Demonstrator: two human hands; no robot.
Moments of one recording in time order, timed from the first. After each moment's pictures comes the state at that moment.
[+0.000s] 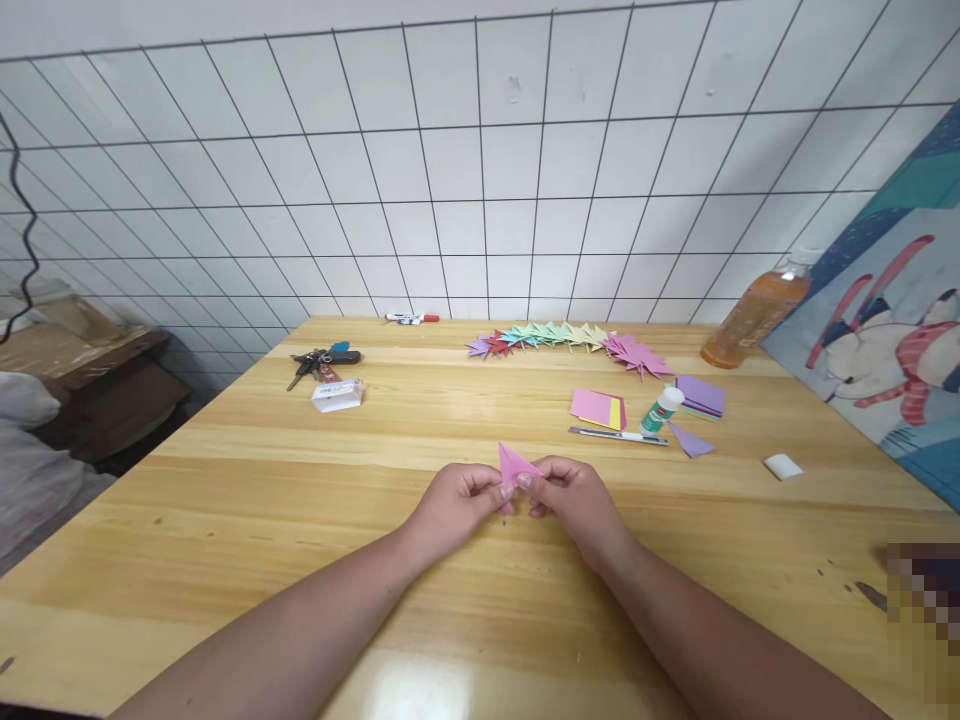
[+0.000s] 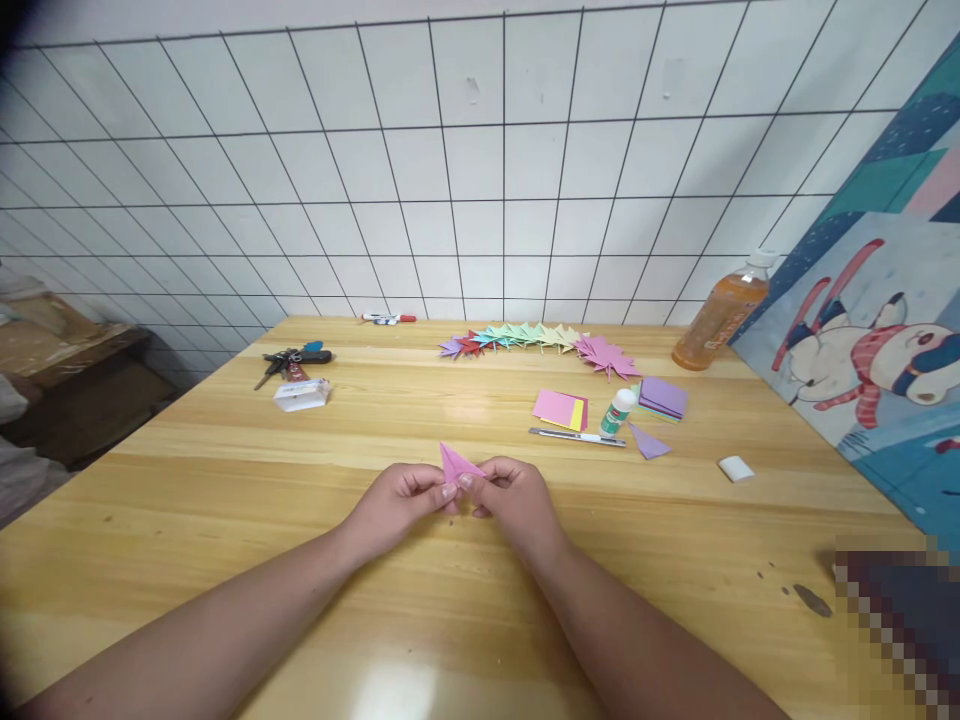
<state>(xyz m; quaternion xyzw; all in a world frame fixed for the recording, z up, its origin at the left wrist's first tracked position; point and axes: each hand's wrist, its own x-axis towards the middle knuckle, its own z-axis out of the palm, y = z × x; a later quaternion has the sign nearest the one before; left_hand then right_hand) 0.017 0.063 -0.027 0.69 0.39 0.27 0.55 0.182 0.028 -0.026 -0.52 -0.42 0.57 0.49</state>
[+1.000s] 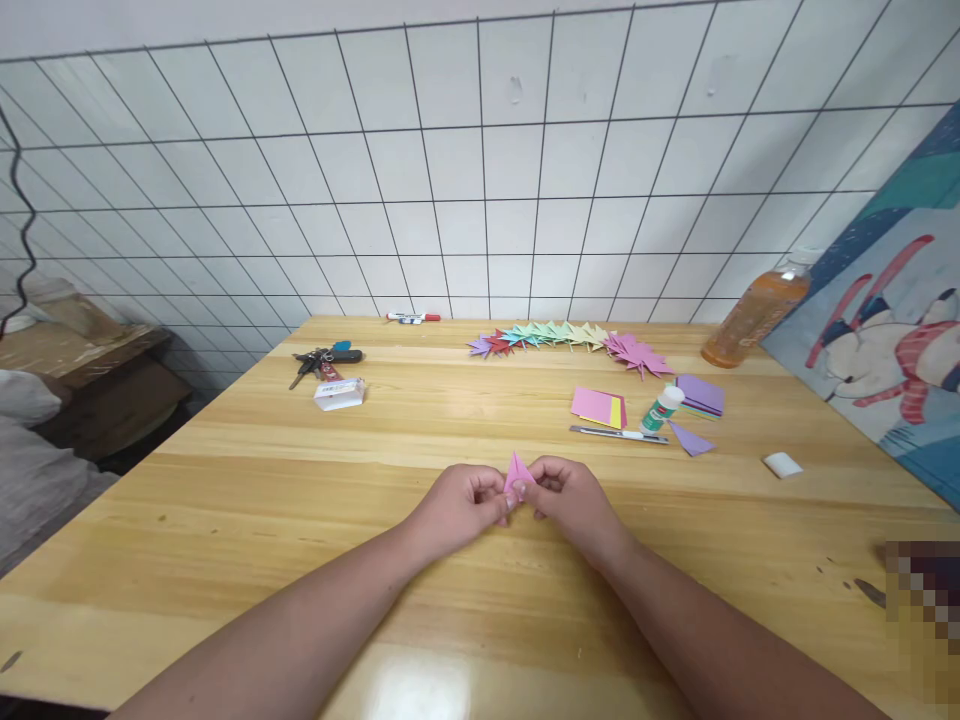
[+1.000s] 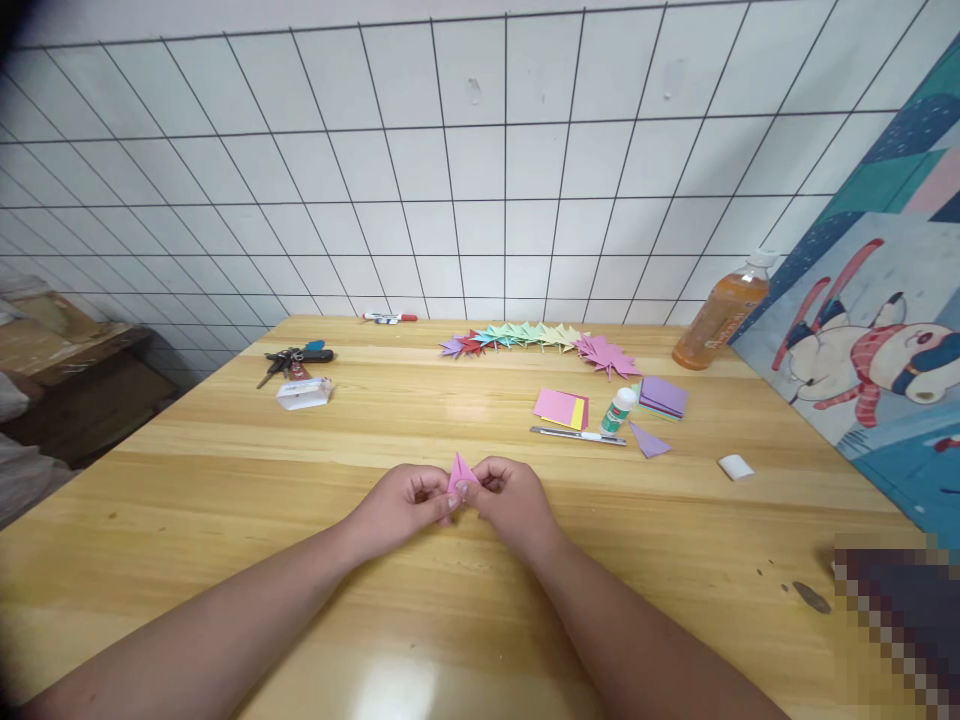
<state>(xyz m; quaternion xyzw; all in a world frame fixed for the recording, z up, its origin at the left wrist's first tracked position) 0.016 0.061 -0.026 0.73 0.41 0.21 0.50 0.183 0.029 -0.030 -0.53 -0.49 0.52 0.45</state>
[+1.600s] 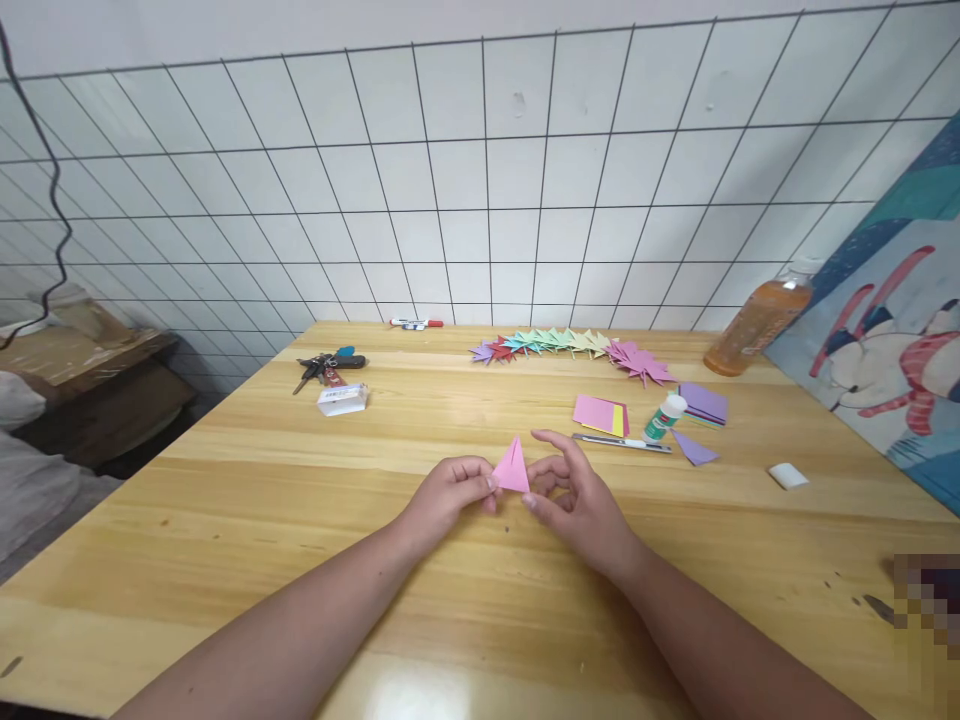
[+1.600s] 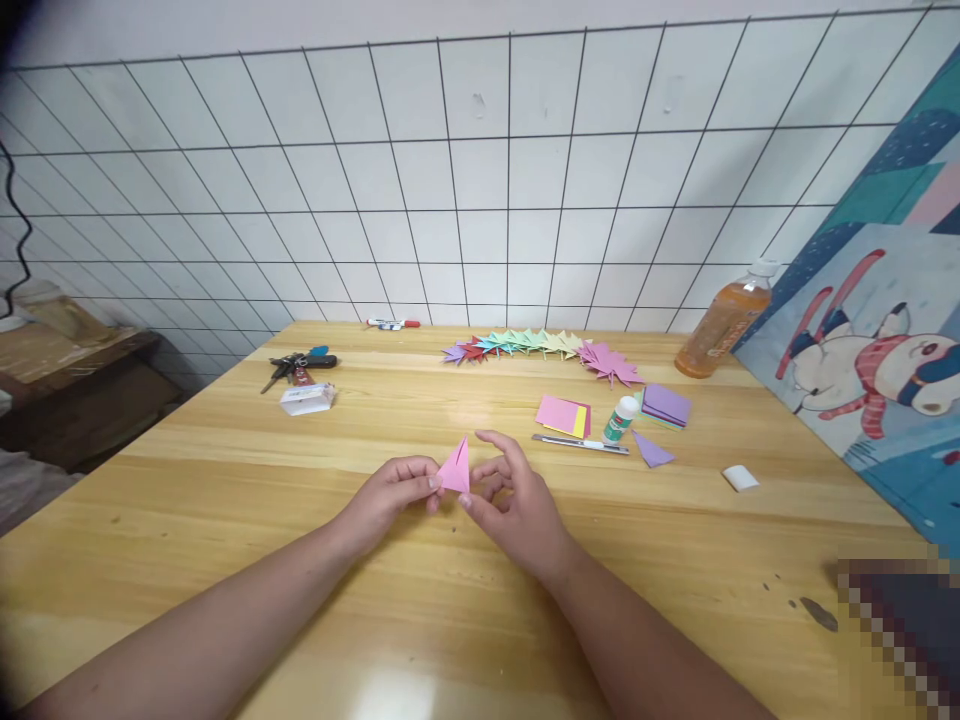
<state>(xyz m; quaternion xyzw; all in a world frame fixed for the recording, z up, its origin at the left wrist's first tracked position) 0.007 0.074 -0.025 0.60 0.35 0.32 0.65 0.192 0.023 -0.024 -0.48 -0.61 0.44 0.45</state>
